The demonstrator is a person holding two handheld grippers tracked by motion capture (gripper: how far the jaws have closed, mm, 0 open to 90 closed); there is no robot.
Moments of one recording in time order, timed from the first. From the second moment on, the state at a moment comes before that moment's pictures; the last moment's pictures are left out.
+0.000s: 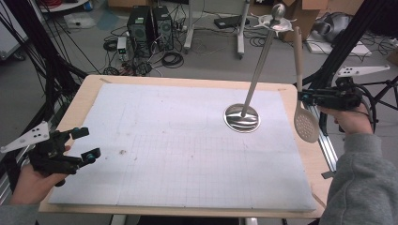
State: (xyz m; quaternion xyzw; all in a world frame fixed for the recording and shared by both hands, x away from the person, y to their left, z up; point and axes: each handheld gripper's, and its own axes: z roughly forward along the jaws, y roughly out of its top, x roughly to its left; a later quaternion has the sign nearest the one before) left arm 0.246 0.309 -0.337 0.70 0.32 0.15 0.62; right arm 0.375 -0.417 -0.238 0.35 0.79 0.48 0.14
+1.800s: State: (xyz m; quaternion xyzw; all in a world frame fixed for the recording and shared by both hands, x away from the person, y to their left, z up) left arm 0.242 0.313 -0.334 0.70 0.32 0.15 0.62; right arm 0.412 -0.364 -0.262 0.36 0.79 0.47 0.16
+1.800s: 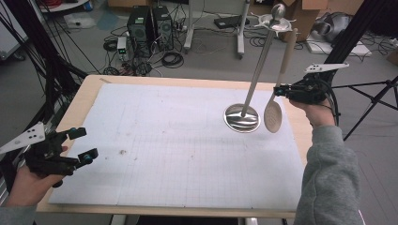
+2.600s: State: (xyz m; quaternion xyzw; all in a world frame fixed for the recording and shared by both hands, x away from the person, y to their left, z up) left arm 0.240 0.315 -0.334 0.70 0.32 0.15 0.62; right arm 0.412 -0.358 -0.267 0.37 0.78 0.48 0.17
